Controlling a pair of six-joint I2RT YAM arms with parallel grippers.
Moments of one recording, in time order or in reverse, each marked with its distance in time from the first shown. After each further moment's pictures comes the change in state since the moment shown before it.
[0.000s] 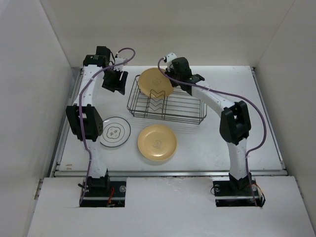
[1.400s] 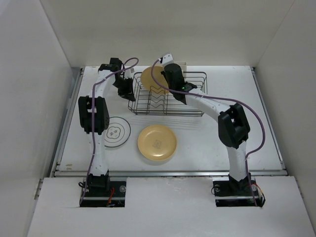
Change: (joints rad) left arm -0.041 0.200 -0.071 0.158 0.209 -0.335; right arm 0.105 -0.045 -0.141 0.317 0.443 -0.058
